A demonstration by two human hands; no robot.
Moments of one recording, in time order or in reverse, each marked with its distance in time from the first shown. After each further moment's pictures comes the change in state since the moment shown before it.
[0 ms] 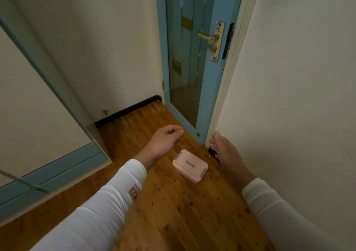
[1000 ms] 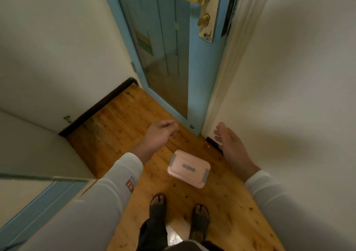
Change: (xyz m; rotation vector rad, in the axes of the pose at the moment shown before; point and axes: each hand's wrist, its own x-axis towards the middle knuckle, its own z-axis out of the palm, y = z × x) left_hand 0.361 -0.025 0.015 0.052 -0.168 -0.237; right_hand 0.311 0.015 -0.012 0.081 0.185 0.224
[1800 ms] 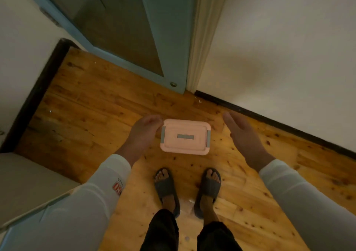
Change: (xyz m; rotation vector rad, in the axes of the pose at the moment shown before) left_hand 0.188 -0.180 0.047 0.160 -0.198 -0.218; right_hand 0.110 0.188 0.047 0.028 0.260 0.333
